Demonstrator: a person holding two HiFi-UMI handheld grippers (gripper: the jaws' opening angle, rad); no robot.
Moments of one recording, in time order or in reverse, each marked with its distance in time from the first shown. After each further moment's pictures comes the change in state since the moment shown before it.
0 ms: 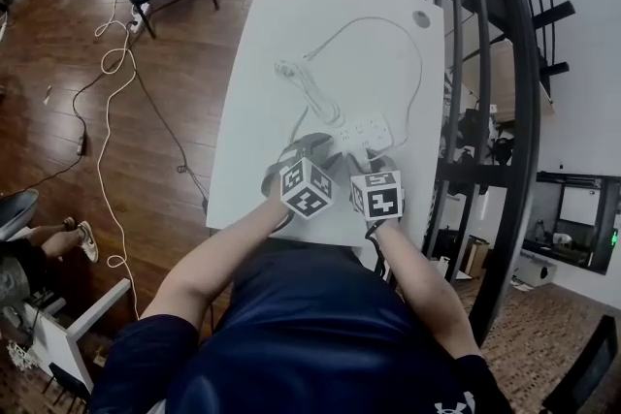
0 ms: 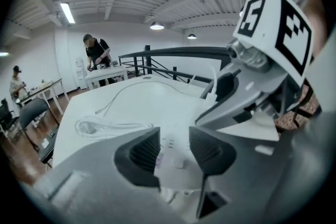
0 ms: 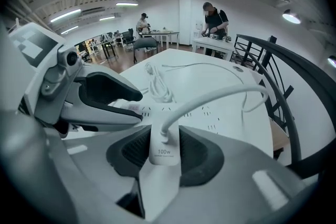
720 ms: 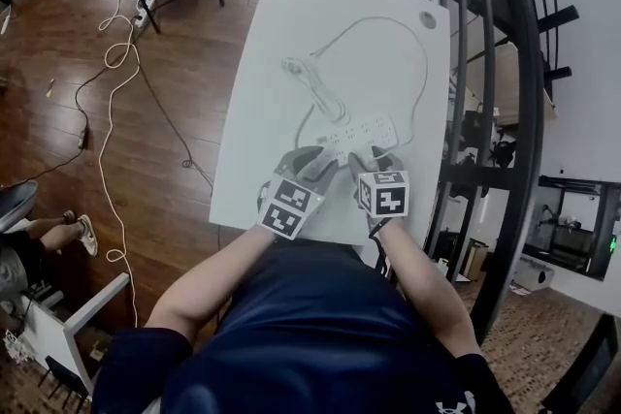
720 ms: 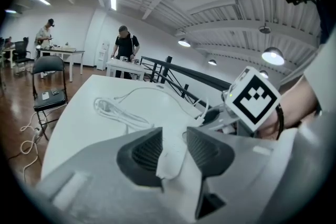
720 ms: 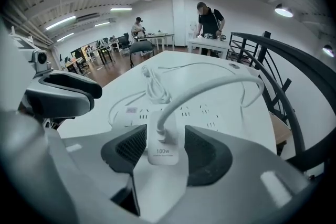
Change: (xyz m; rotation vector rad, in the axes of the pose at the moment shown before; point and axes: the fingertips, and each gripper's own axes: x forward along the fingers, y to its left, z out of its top) left arm -0.068 0.002 0.012 -0.398 -0.177 0.014; right arm -0.002 -0.007 0.001 0.072 -0.030 -0.002
